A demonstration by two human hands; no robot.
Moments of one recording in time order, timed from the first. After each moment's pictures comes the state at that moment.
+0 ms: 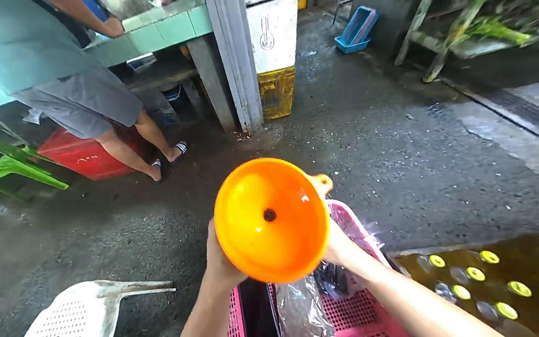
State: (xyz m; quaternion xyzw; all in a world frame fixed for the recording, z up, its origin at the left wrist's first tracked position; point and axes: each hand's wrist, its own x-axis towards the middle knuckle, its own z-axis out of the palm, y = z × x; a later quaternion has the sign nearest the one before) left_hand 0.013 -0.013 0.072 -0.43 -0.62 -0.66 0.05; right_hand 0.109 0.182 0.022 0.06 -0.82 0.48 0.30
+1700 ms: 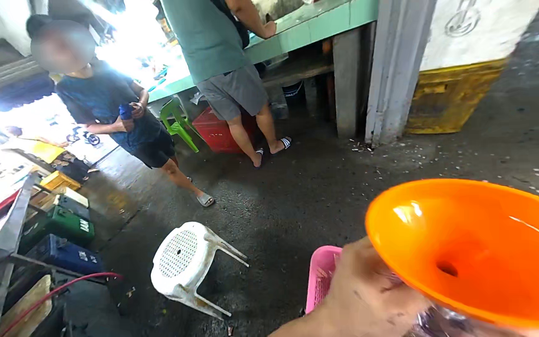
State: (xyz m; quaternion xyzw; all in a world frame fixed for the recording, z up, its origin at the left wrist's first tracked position) left_hand 0.028 -0.026 0.116 -0.43 -0.58 -0.68 0.05; right_hand 0.131 0.158 0.037 0.16 -0.81 0.49 0.28
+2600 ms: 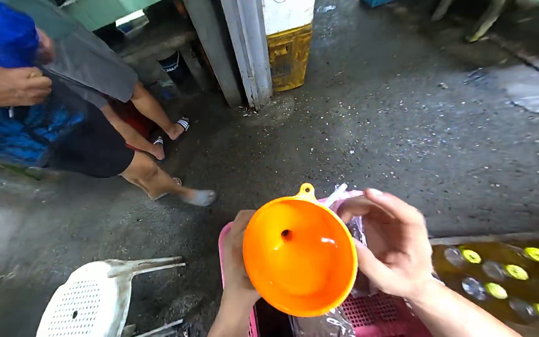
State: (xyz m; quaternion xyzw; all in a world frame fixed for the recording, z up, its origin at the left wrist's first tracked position) left_hand 0.001 -0.016 0.023 -0.40 -0.67 -0.63 0.04; right_hand 0.116 0.188 0.016 0.10 -0.73 0.52 0.44
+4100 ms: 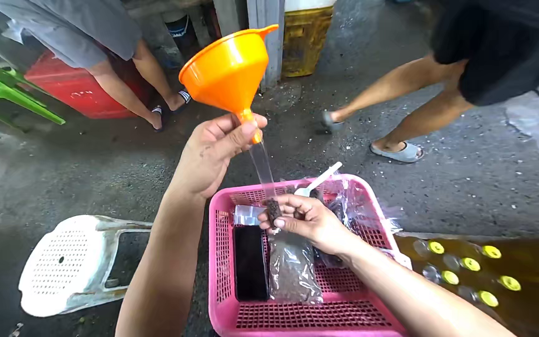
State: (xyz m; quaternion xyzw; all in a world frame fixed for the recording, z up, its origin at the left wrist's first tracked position) left_hand -0.064 -0.004 0.120 -0.34 -0.59 -0.69 -0.24; right_hand 0.101 0.153 -0.008 0.10 -0.55 0.83 -0.02
